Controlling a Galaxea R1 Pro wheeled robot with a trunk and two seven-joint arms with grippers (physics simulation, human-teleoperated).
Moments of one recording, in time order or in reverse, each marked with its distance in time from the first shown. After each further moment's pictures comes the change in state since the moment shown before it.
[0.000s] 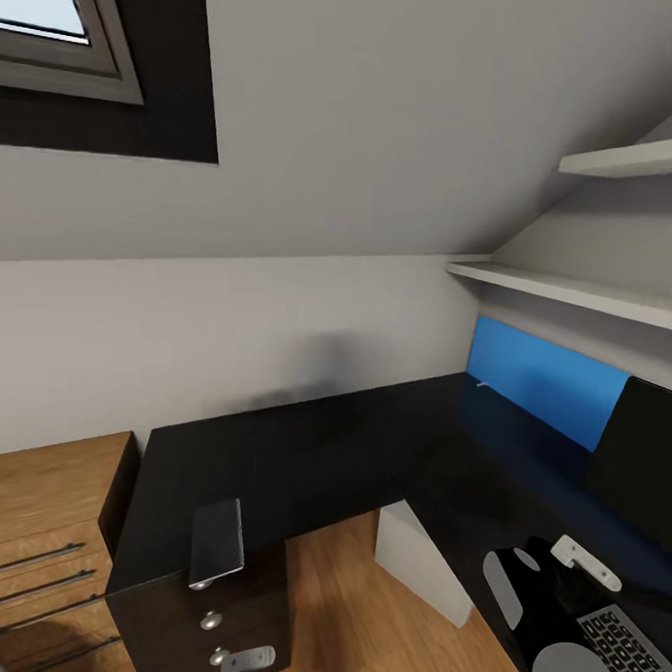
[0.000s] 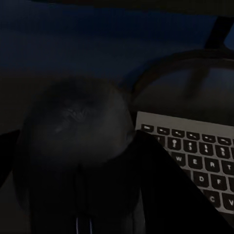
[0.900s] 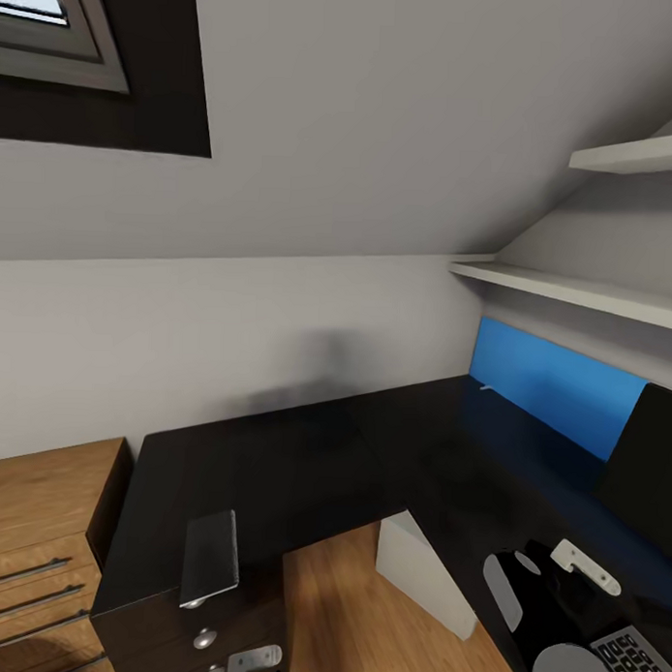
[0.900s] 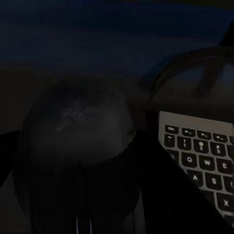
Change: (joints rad) left arm 0.000 -0.016 -0.006 -0.008 0.000 0.001 0.008; right arm 0.000 0.000 -0.008 0.023 -0.001 -0.002 0.008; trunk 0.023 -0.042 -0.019
